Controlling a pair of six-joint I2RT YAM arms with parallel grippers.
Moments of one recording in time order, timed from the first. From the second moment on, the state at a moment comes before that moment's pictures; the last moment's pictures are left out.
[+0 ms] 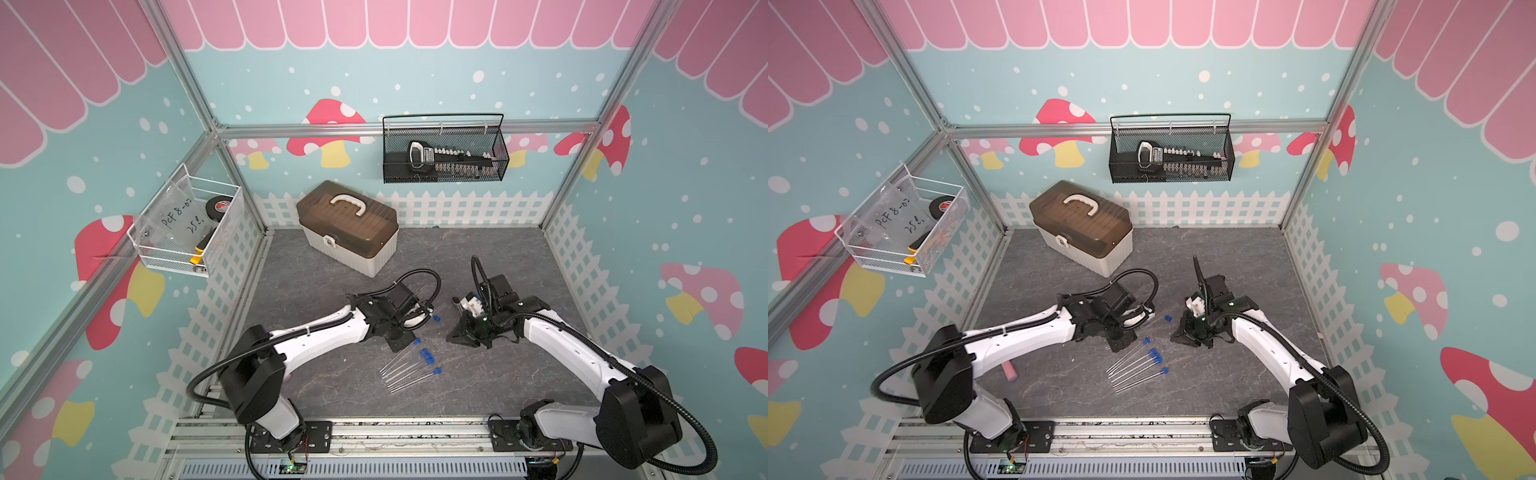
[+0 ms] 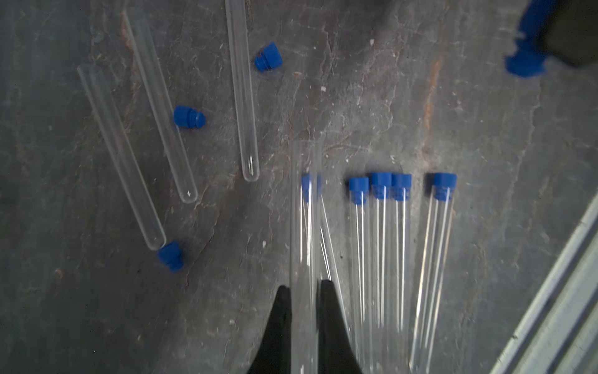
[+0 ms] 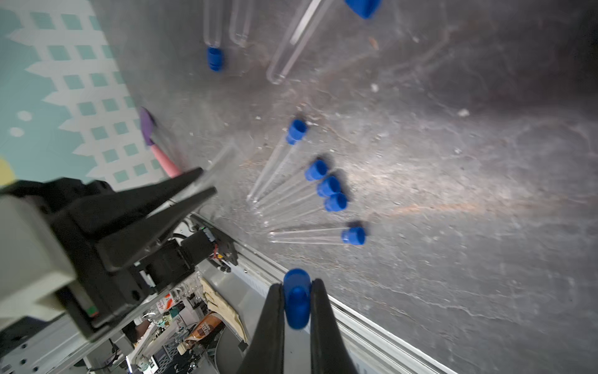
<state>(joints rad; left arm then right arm) -0.86 1.68 1.18 -0.64 0.07 0.19 0.37 1.29 0.82 -0.77 -0.62 0.66</state>
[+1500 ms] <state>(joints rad) -0.83 1.81 1.41 -0.59 0.12 0.22 0.34 1.51 0.79 -0.40 -0.55 0.73</state>
